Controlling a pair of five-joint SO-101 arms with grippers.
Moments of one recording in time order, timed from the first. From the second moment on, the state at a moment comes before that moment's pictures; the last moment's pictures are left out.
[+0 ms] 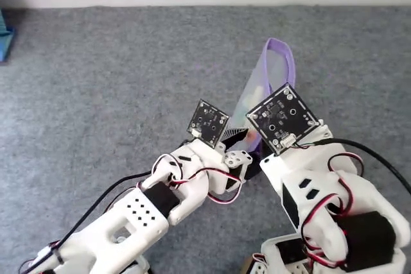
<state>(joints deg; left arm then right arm) 42.1 -38.0 63.5 13.5 19.1 -14.2 -57.0 9.2 94.1 27.7</state>
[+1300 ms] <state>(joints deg) 33.1 -66.3 63.0 45.1 11.2 -24.8 -54.8 9.1 87.4 24.4</state>
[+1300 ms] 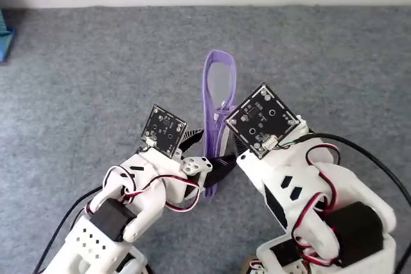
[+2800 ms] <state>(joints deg) 28.5 -76.6 54.4 51.2 11.3 -20.7 -42.0 9.1 63.6 24.4</state>
